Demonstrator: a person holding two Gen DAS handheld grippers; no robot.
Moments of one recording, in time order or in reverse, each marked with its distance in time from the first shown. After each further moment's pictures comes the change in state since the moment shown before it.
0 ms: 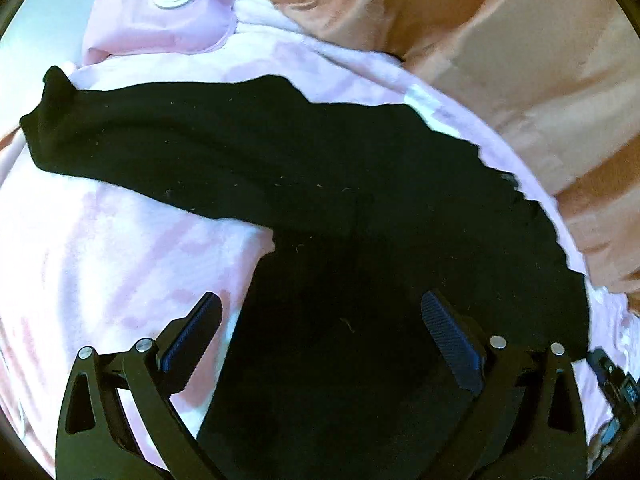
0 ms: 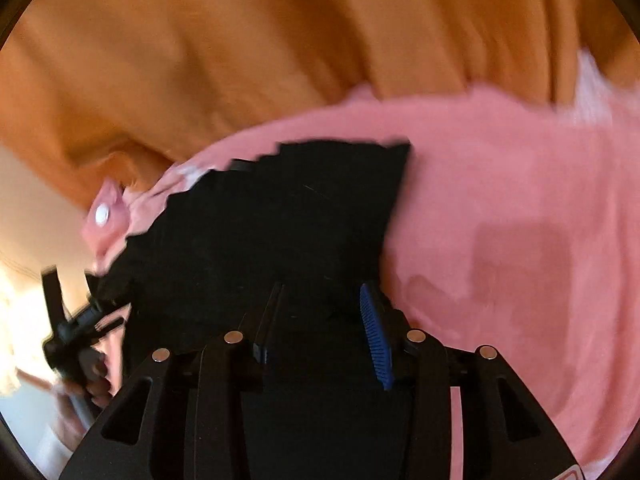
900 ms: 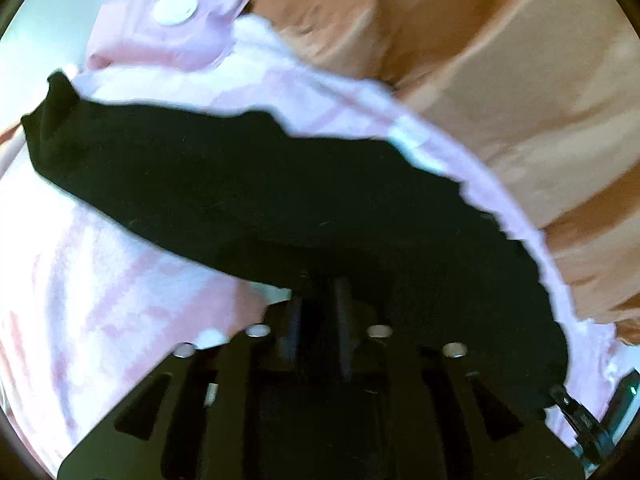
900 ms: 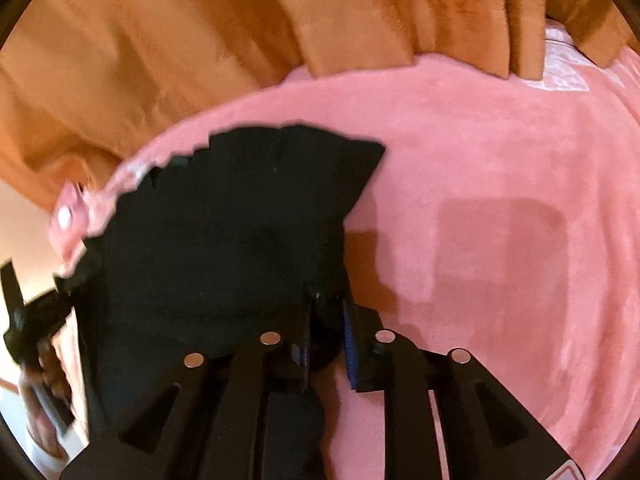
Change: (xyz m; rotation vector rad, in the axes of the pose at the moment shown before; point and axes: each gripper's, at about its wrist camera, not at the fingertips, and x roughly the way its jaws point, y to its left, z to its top) left arm -0.030 -0.015 0.006 -0.039 -0.092 -0.072; right arm 0.010 -0.028 0.005 0.006 0.017 -0.114
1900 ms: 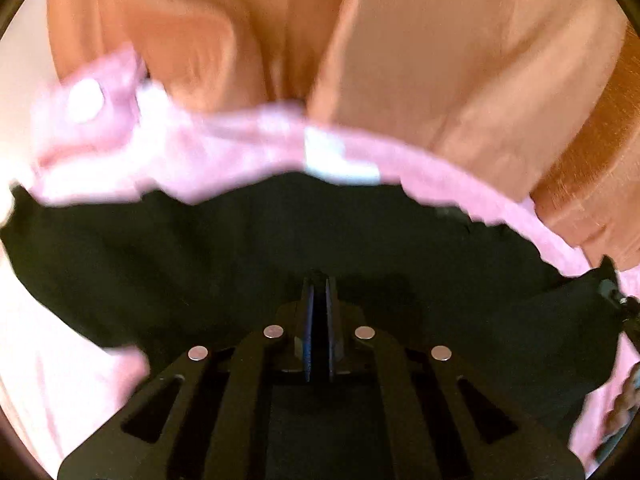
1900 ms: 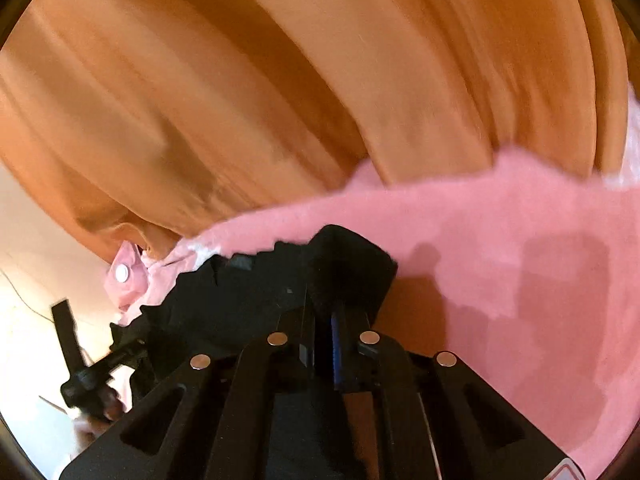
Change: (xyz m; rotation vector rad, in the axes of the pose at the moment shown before) left arm 0.028 -0.081 0.005 0.258 -0.104 0.094; right arm 0.012 0.013 0.075 -0.065 -0.180 0.218
